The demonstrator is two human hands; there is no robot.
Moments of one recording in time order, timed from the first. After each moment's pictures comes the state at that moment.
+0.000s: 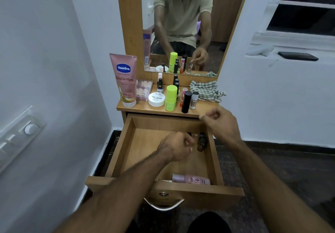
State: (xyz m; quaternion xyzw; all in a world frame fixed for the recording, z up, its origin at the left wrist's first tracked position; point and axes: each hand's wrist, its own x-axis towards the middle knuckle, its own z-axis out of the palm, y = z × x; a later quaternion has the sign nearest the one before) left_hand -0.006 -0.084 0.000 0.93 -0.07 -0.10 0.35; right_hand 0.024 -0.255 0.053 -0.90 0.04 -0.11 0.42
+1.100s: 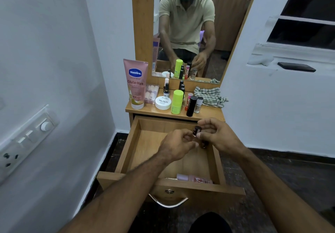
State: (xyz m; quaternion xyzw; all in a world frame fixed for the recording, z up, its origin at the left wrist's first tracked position) left_hand -0.022 -0.070 0.013 0.88 -0.05 -0.03 0.47; right_hand -0.010 -0.247 0.064 -0.84 -0.09 0.07 0.54
